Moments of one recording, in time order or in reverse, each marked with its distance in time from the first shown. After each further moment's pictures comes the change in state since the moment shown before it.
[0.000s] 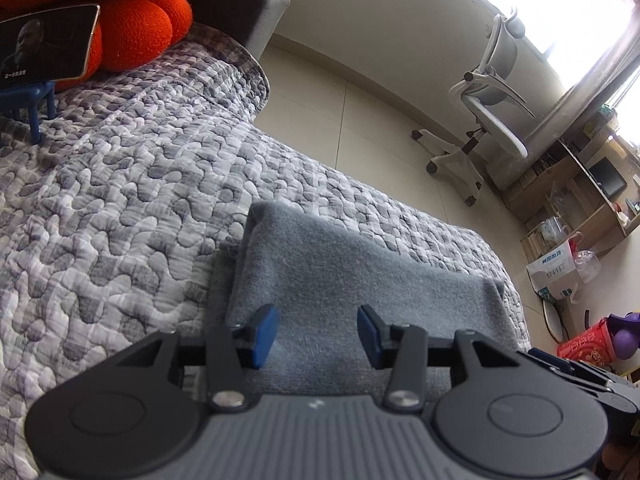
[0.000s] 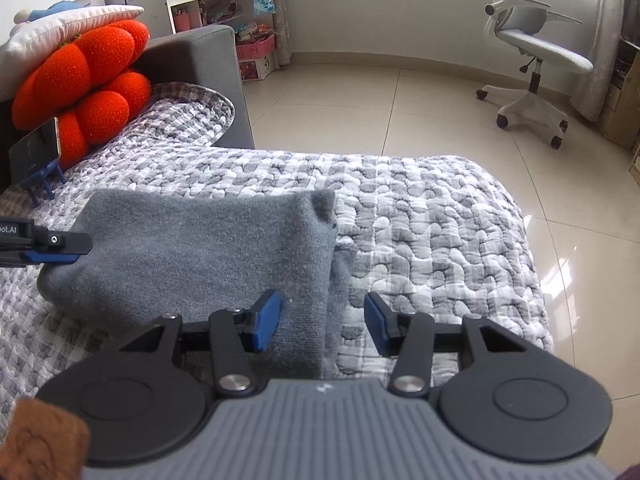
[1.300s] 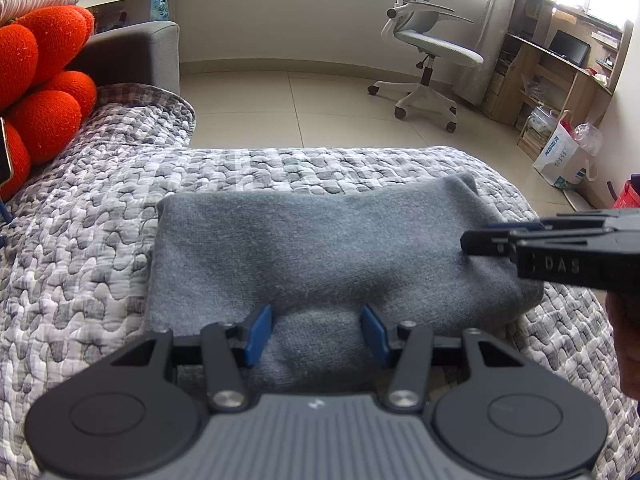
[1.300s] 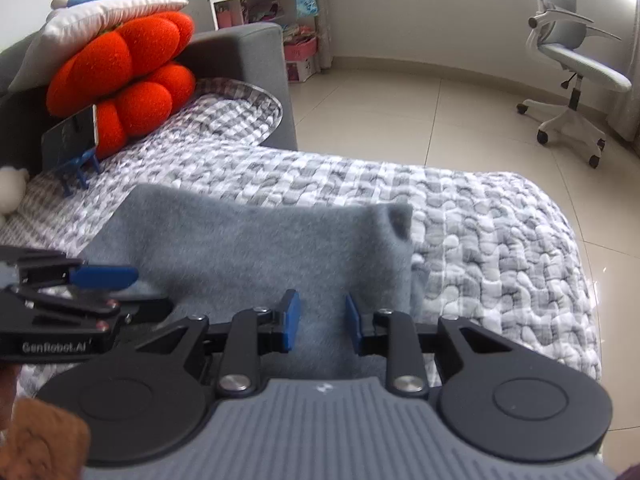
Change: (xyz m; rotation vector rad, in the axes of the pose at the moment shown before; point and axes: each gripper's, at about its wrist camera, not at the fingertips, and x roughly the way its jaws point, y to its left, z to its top) left arm 0.022 -0.066 -0.041 0.426 0.025 0.077; right arm 0.024 0.027 0.007 -0.047 -0.007 0.086
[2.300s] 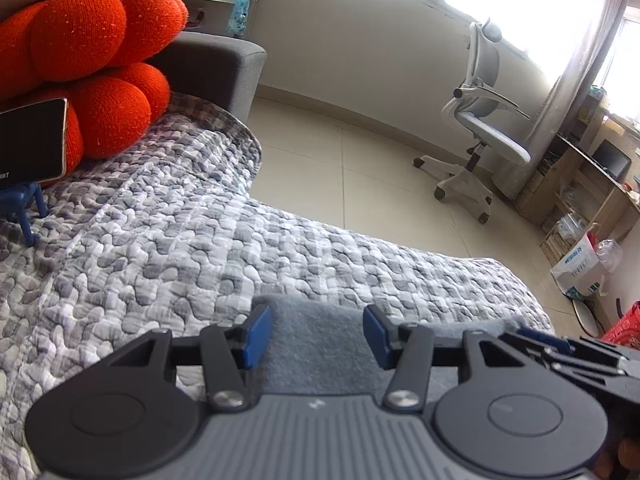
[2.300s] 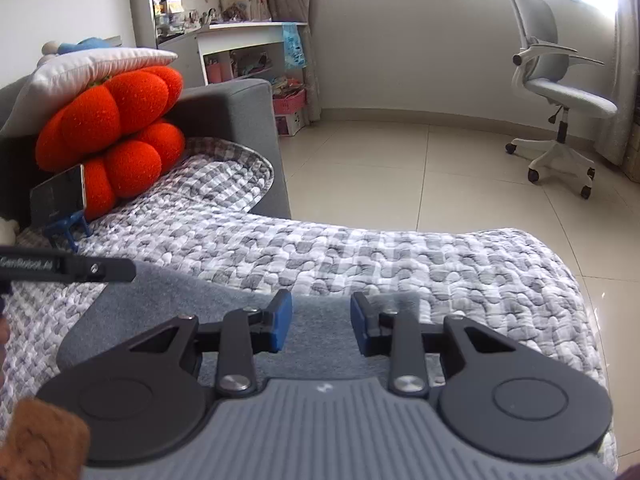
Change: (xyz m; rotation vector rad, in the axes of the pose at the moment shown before) left arm 0.004 0.076 0.039 -0.283 -0.141 0.034; right arm 0.012 0.013 0.019 0.010 -0.123 -0.005
